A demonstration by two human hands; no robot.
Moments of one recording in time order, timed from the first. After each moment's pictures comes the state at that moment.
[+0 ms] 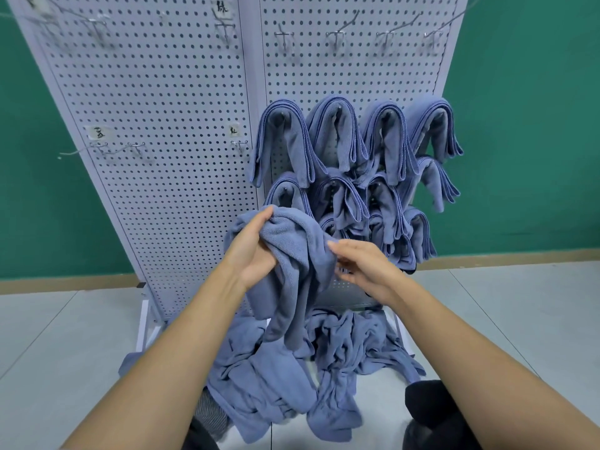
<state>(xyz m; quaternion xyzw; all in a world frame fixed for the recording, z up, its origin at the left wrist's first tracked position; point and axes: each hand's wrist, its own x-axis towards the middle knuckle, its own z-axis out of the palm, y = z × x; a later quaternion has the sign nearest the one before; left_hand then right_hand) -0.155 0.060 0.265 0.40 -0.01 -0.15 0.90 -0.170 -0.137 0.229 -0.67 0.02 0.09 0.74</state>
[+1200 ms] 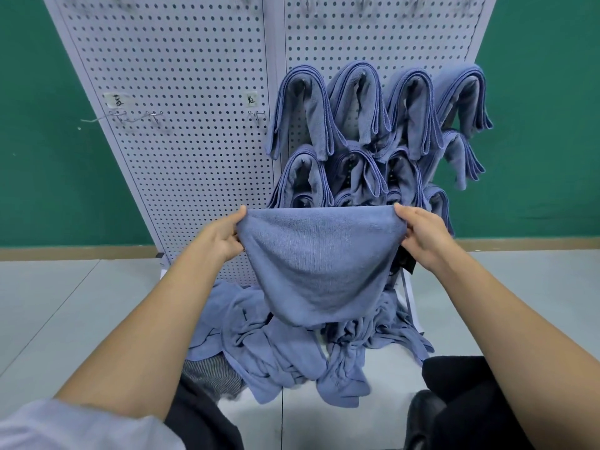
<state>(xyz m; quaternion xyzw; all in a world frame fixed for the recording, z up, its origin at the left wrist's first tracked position) -0.139 0.129 0.235 0.50 0.22 -0.10 0.83 -0.161 -0.182 0.230 -0.60 0.14 -0.07 0.78</state>
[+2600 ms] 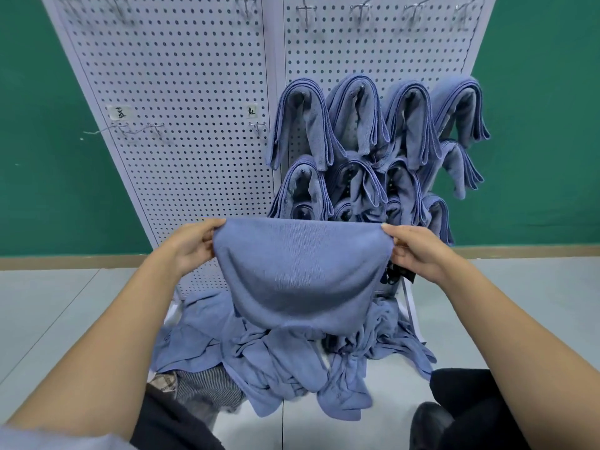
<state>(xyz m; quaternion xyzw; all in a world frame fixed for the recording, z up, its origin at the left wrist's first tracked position) -0.141 0.180 0.238 0.64 0.12 -0.04 0.76 -0.164 -0.184 0.230 -0.65 0.12 0.06 0.75</state>
